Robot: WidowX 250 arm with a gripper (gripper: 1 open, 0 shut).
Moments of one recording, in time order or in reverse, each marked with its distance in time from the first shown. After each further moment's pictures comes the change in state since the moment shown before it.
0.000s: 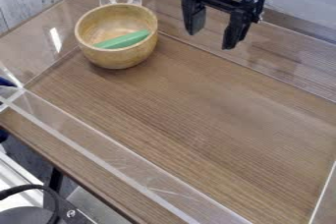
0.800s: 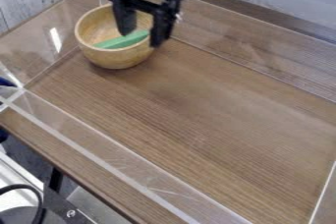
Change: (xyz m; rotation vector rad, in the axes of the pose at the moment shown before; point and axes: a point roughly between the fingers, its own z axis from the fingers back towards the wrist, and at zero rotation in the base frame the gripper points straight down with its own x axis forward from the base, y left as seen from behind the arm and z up) arm -0.025 0.105 -0.022 -0.007 0.058 0.129
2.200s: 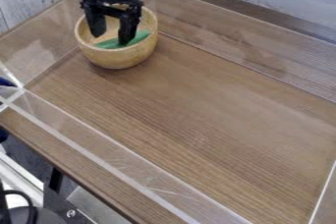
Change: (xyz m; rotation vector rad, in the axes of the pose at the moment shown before) arm 0.046 0.067 -0.050 0.007 0.031 0.079
